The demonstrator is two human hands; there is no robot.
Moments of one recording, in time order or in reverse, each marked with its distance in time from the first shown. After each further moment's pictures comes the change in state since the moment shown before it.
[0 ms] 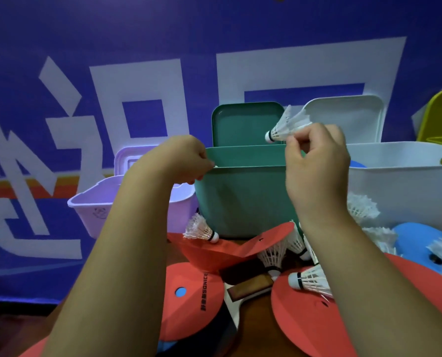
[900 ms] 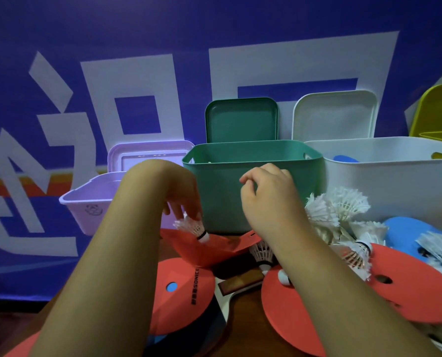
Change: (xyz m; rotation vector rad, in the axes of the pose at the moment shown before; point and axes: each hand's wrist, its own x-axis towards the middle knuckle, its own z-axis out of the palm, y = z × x) left_hand 0.001 -0.005 0.033 0.054 -0.670 -0.123; right_hand -0.052 0.005 0.017 -0.159 -0.457 -0.022
